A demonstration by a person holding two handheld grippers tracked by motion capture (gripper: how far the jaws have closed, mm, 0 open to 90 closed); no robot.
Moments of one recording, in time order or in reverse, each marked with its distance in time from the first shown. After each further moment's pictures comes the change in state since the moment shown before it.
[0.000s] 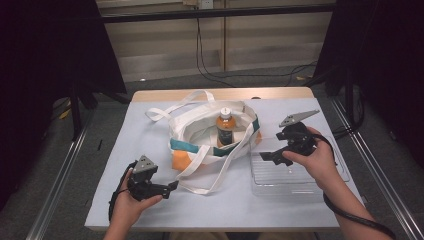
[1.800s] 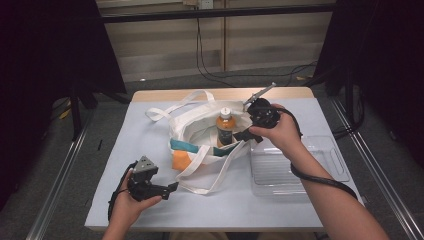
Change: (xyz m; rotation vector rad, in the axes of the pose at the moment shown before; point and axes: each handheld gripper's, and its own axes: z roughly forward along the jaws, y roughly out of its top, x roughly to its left) left arm 0.001 -0.002 0.002 0.013 -0.019 -0.016; right arm 0.006 0.084 0.055 0.120 0.004 -0.044
